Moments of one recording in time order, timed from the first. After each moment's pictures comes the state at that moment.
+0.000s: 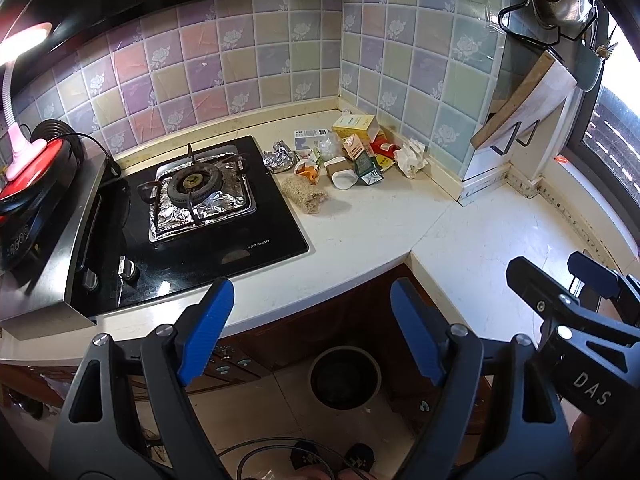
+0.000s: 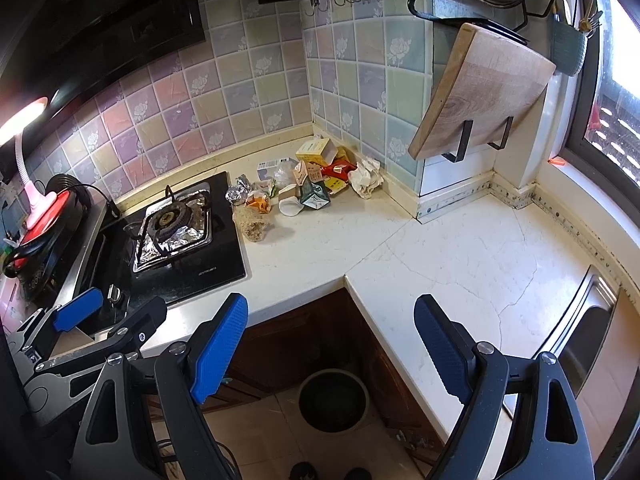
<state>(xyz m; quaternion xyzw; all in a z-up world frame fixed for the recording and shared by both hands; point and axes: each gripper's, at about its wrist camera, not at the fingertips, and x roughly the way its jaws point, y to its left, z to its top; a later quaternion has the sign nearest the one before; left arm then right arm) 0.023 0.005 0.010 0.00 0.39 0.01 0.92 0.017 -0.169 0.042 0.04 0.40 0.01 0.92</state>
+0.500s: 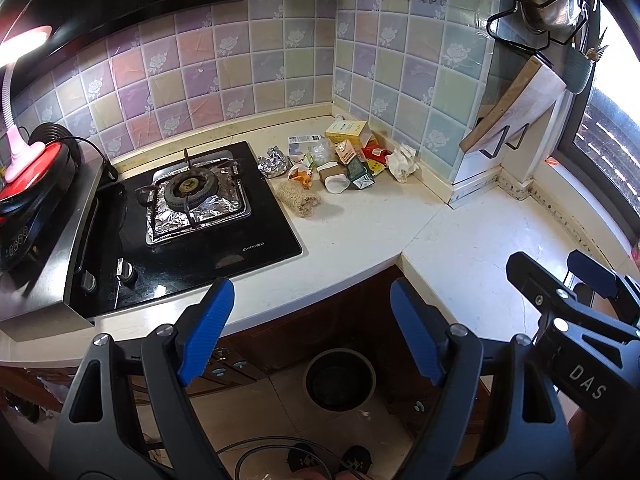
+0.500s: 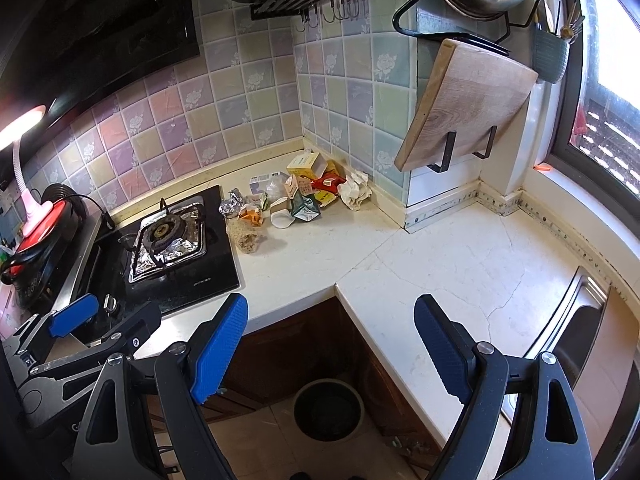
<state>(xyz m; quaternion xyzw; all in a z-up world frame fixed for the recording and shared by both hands) 0.003 0.001 0.016 -0.01 0.38 0.00 0.92 -0.003 -0.174 0.060 0.04 0.38 -0.01 0.92</state>
